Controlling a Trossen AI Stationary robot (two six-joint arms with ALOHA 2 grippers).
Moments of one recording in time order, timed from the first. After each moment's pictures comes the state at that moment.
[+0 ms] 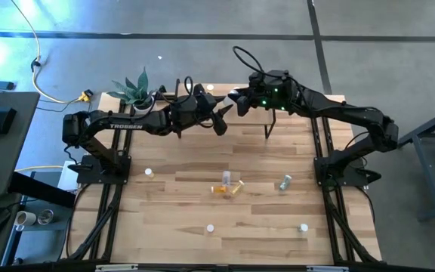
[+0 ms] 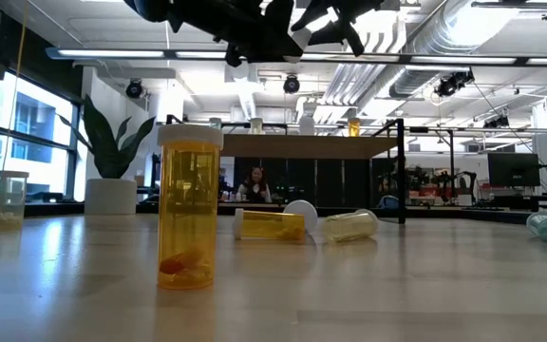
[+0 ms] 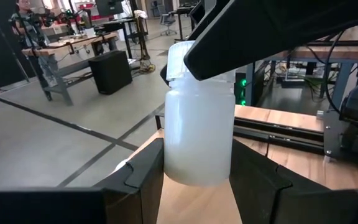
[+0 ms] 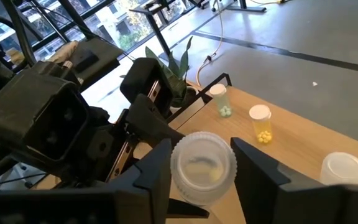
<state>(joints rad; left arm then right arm) 0.35 1.56 1.11 0.32 -0.33 0.09 -0.34 1.42 1.36 -0.27 0.06 0.46</state>
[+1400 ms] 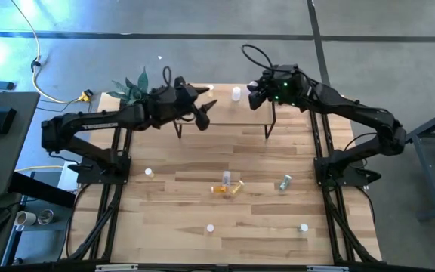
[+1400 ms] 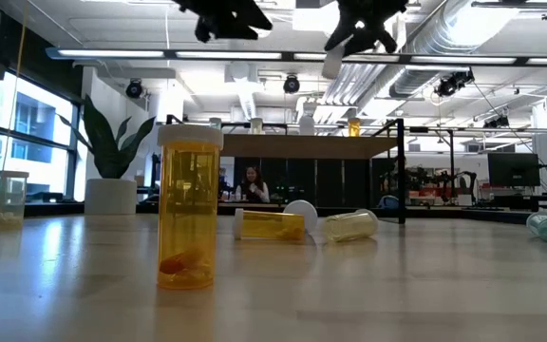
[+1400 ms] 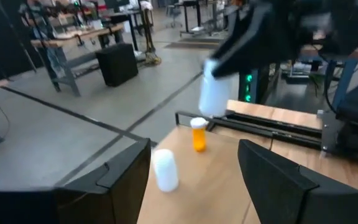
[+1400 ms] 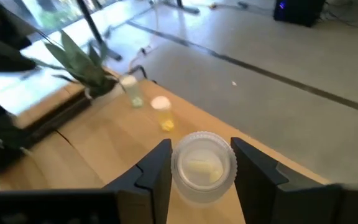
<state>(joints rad) 0.37 1.33 1.11 0.04 -0.33 0.07 -0.43 1.33 1.36 -0.49 0.25 0.31</state>
